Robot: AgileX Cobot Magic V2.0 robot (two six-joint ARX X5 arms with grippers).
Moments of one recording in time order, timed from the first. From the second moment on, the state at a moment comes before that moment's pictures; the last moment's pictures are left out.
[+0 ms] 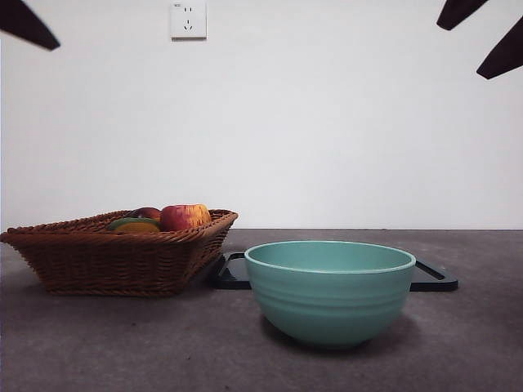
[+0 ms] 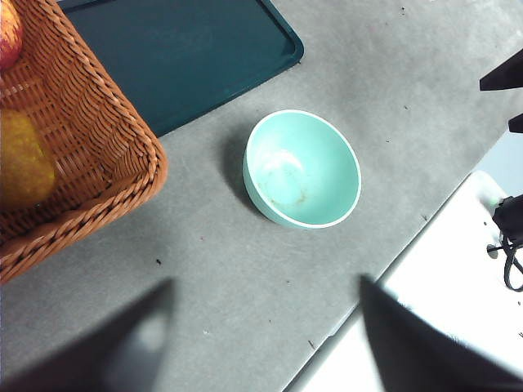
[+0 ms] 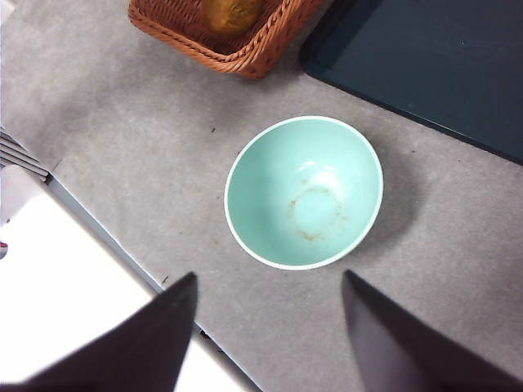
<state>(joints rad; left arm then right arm) -0.40 0.95 1.04 -0.92 0.50 0.04 0.59 0.77 0.84 -0.82 -0.31 0.24</state>
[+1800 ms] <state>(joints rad) 0.03 0.34 0.54 -0.01 0.17 0.16 0.59 0.77 0.84 -0.80 -0.31 0.23</state>
